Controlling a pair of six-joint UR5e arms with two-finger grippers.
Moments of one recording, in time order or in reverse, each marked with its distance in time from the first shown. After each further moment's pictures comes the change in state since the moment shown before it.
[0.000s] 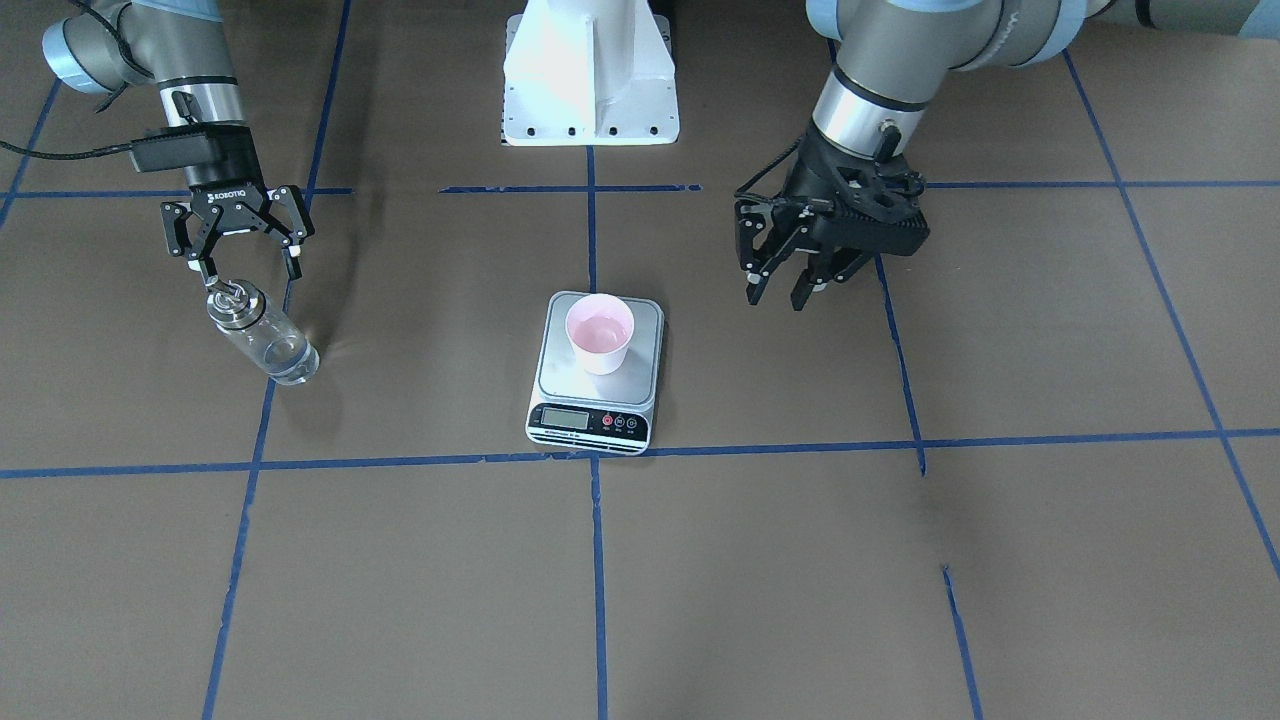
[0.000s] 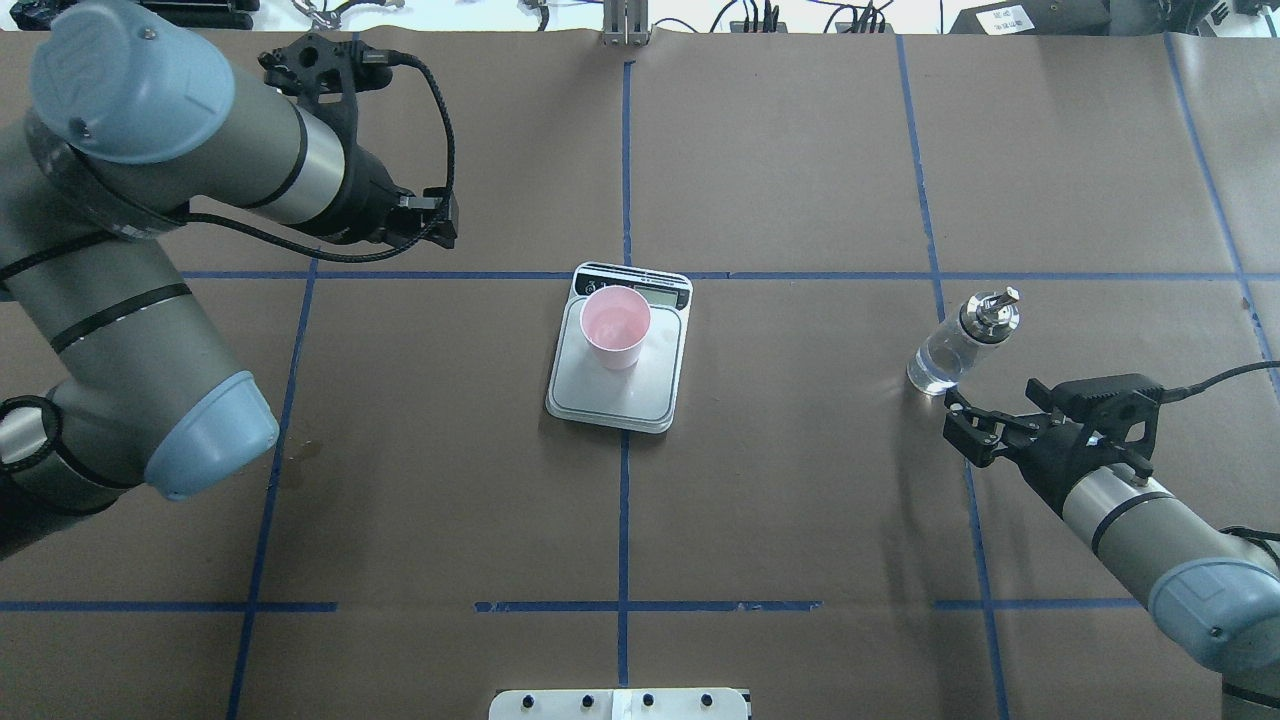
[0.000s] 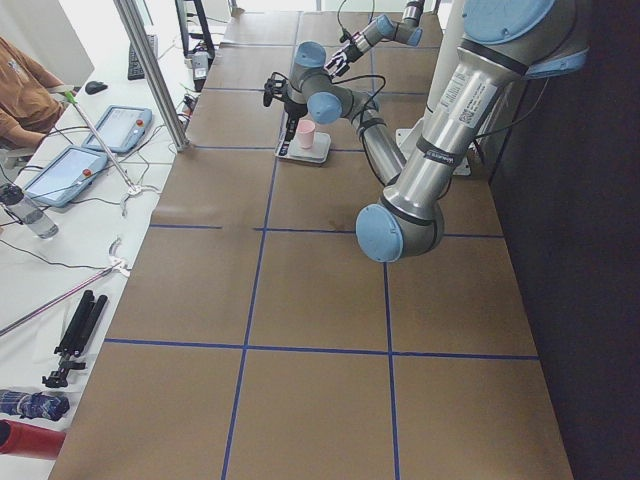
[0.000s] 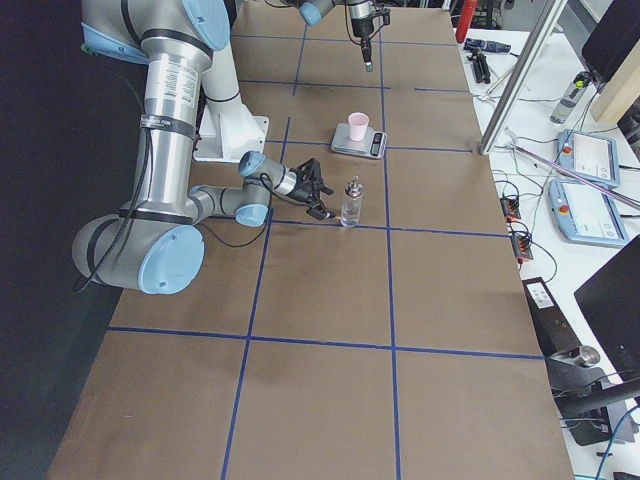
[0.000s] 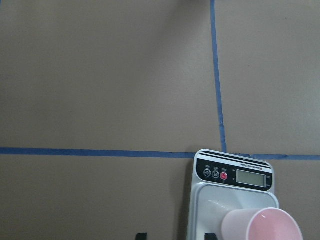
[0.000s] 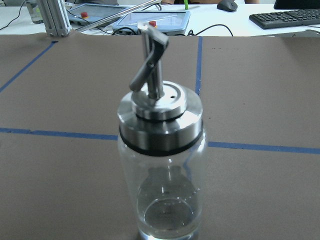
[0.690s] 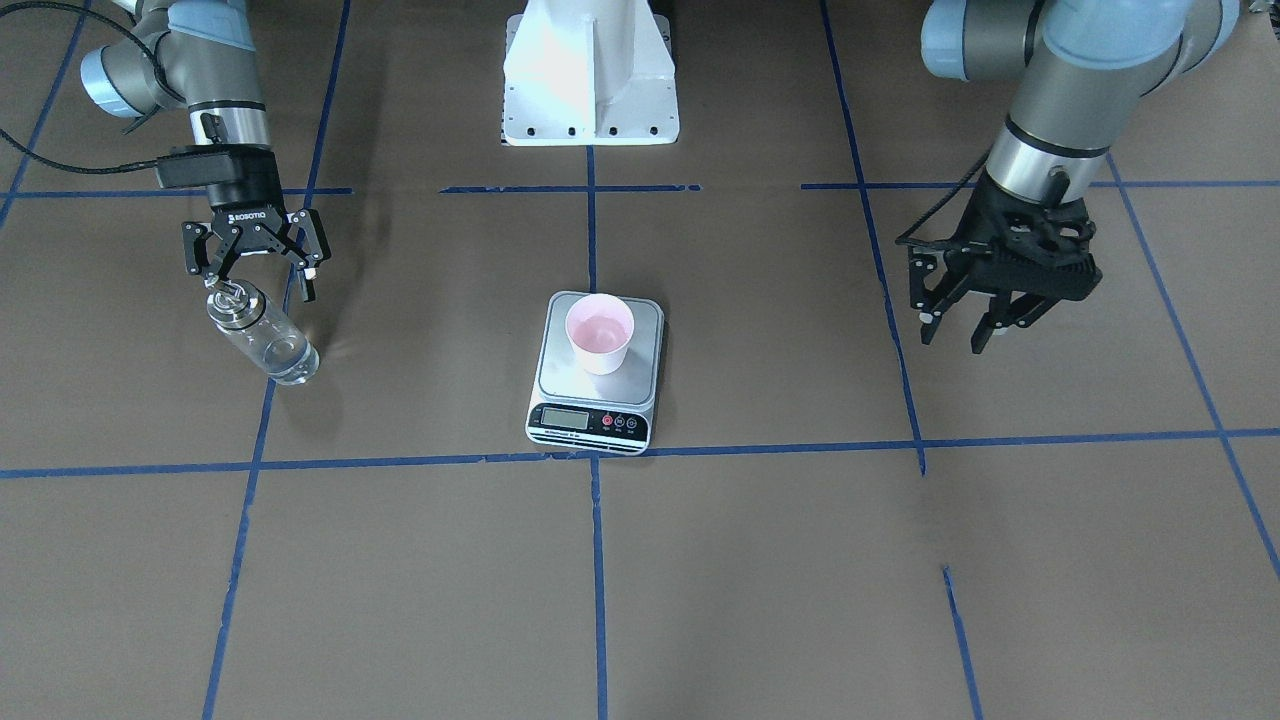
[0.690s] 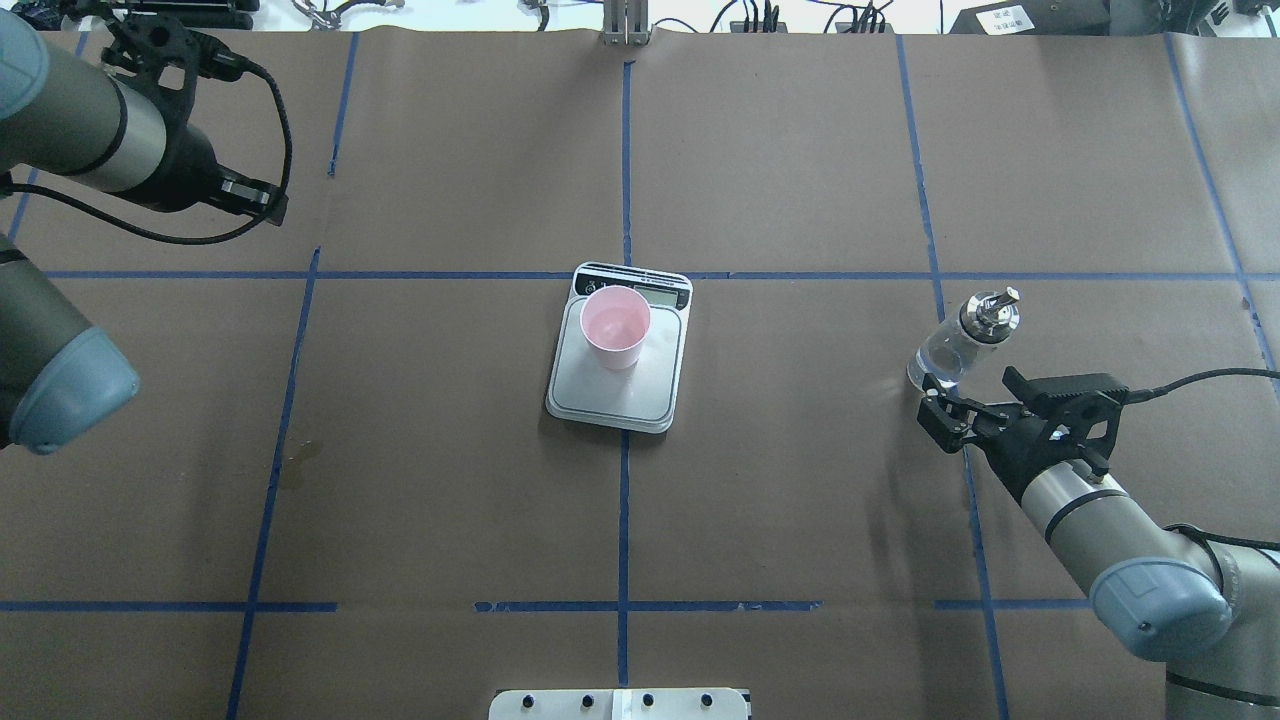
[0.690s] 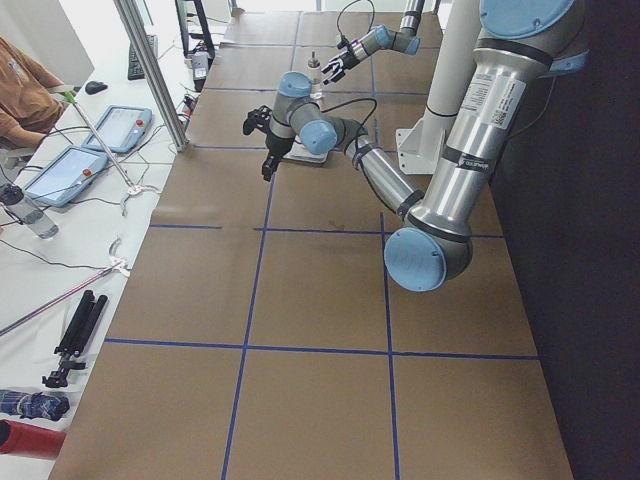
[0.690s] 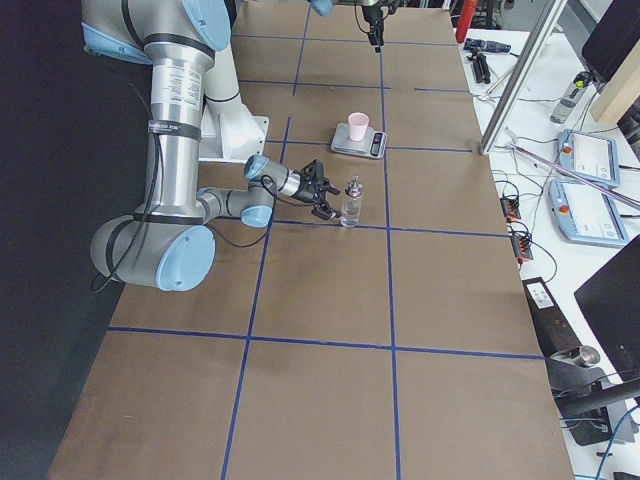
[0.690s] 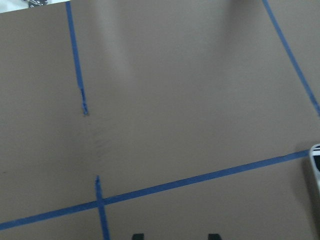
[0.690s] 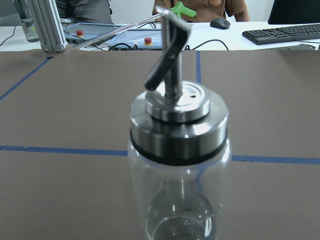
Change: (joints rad) left arm -0.146 0.189 -0.002 -0.002 0.002 0.409; right arm -0.005 0.085 -0.086 0.000 -0.085 0.017
